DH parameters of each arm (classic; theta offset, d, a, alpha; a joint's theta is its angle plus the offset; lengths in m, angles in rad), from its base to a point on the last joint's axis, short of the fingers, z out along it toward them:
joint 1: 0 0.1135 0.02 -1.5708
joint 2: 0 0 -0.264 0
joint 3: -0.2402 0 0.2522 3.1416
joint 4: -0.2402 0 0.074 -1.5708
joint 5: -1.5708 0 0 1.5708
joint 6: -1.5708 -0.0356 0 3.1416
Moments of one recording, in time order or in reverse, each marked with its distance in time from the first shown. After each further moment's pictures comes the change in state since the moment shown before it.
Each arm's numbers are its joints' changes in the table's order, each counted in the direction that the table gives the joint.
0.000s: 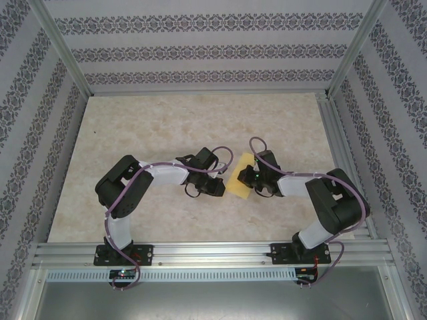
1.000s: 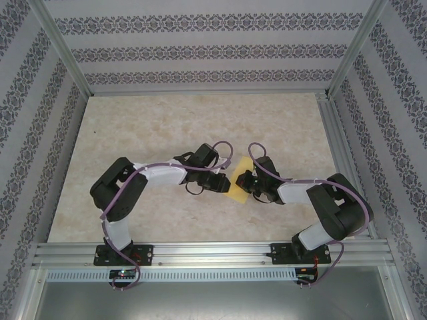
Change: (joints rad) left arm -0.005 -0.040 -0.006 0.077 -0.075 0.069; right arm 0.085 -0.037 0.072 0.079 -0.025 -0.089
